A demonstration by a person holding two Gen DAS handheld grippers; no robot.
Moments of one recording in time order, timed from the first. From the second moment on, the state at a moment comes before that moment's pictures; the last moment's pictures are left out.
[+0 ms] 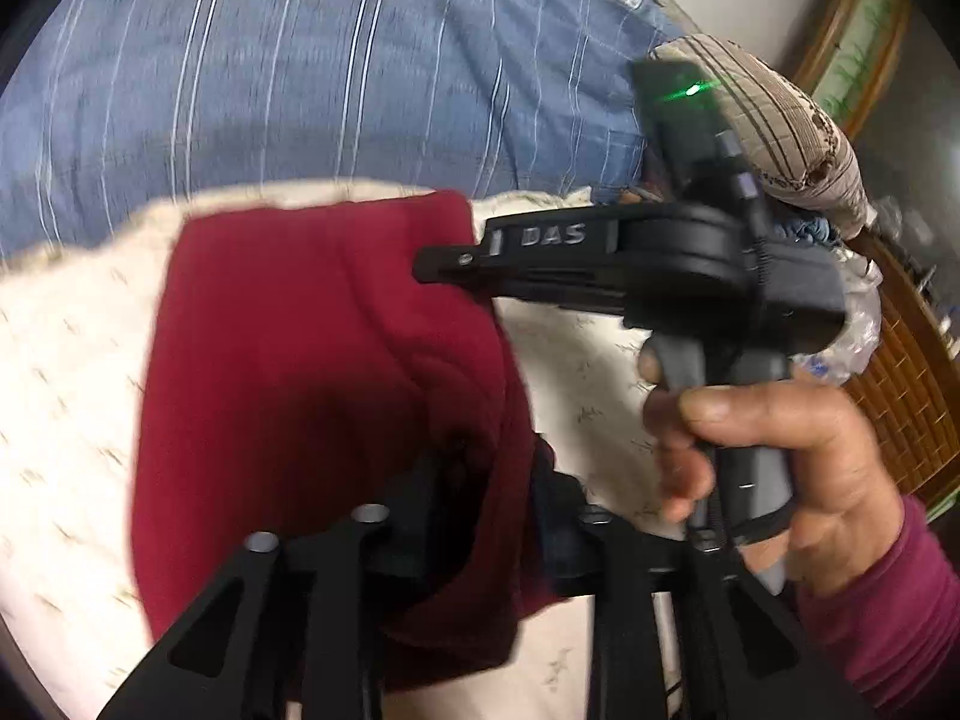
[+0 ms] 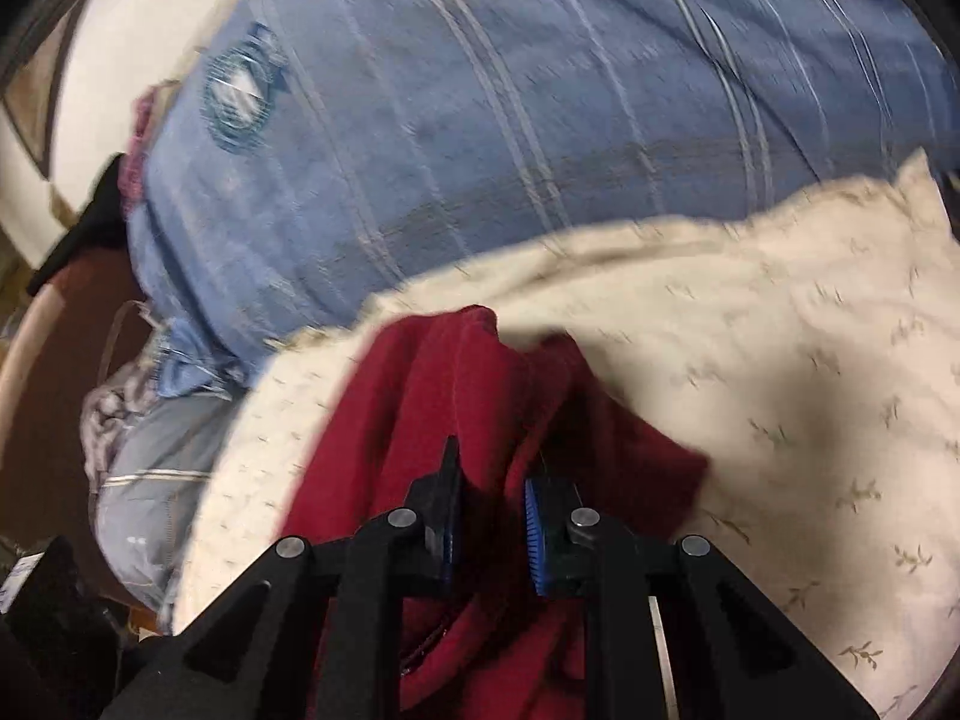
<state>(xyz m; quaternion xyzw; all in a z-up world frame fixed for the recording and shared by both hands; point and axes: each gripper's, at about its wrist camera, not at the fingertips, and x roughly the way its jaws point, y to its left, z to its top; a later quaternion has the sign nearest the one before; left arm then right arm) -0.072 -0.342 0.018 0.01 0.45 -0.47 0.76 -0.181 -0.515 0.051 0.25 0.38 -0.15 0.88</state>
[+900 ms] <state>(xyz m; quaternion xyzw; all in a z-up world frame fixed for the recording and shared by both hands) -0.082 -0.253 0.021 0.07 0.44 -0.38 0.81 -0.257 -0.426 0.041 0.18 0.41 -0.15 0.88</state>
